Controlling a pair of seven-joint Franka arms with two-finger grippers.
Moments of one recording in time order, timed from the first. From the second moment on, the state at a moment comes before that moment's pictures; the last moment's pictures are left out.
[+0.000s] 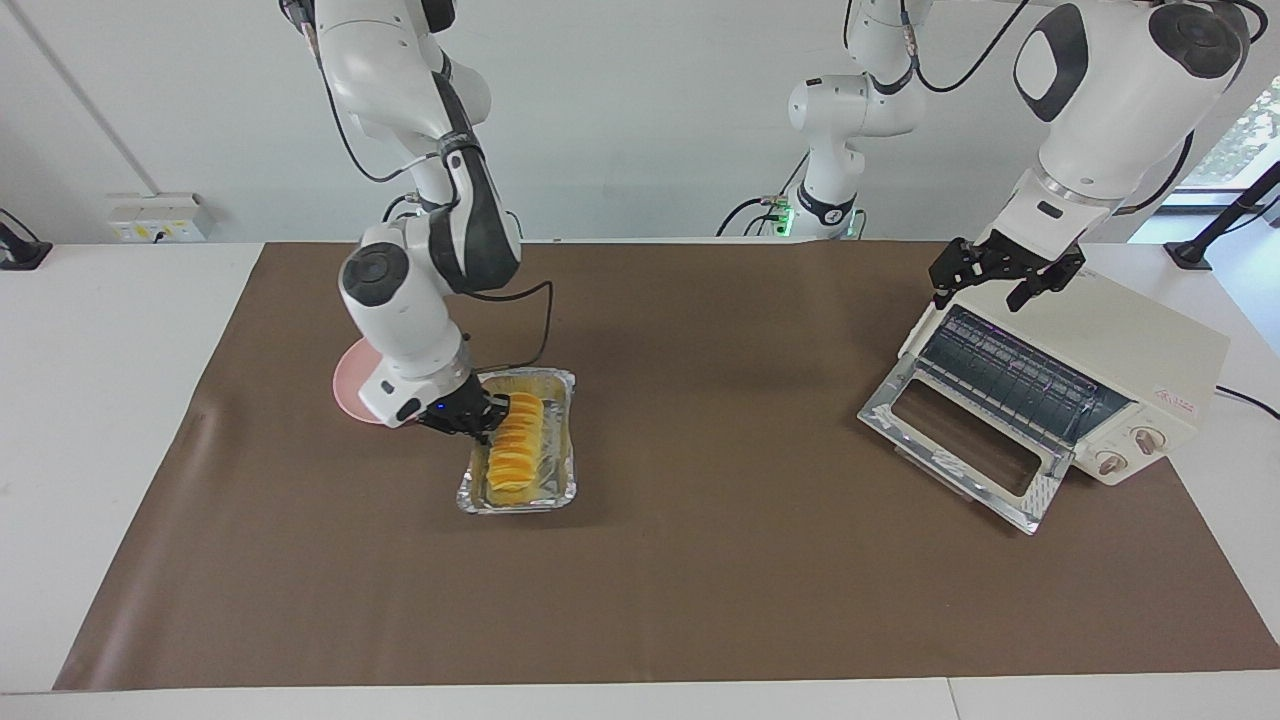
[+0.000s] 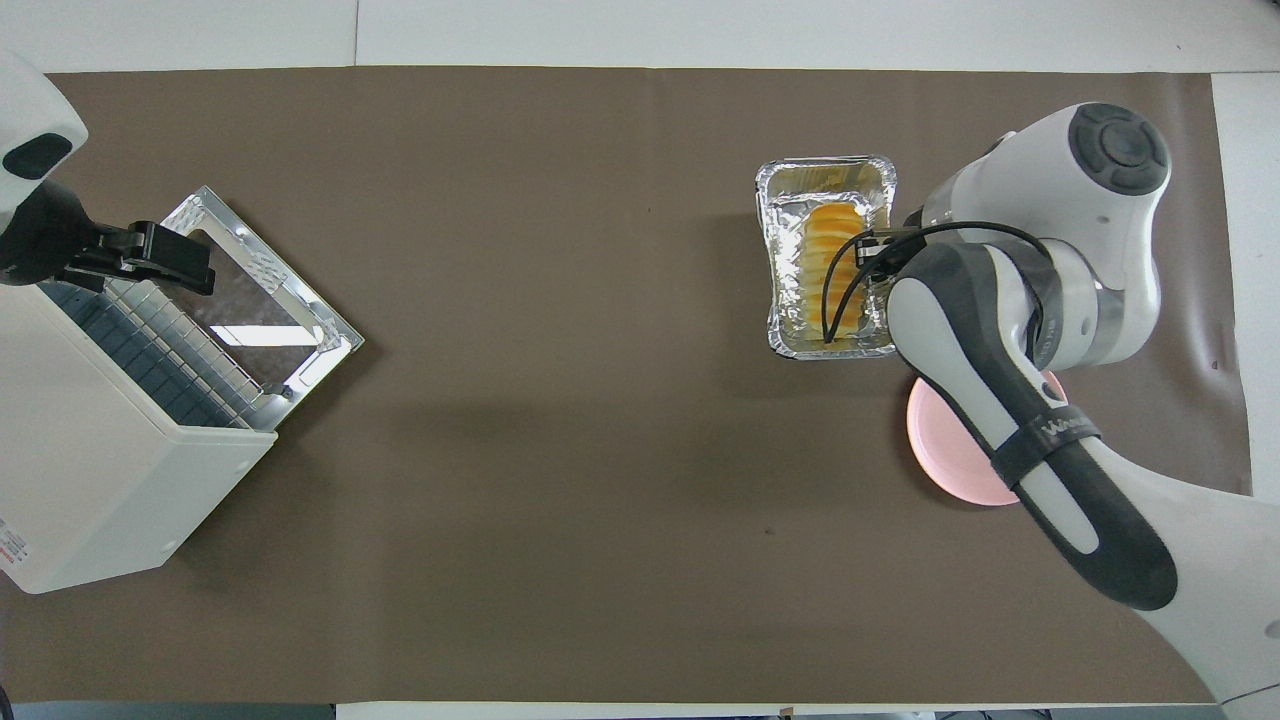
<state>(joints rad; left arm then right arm) -0.09 0.09 -0.02 -1.52 -0.02 1.56 0.00 0.14 0.32 -0.01 -1.77 0.13 2.13 0.06</state>
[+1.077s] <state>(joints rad) -0.09 0.09 -0.02 -1.52 -0.02 1.56 0.00 -0.15 0.42 0.00 -1.75 0.23 2.17 -0.25</state>
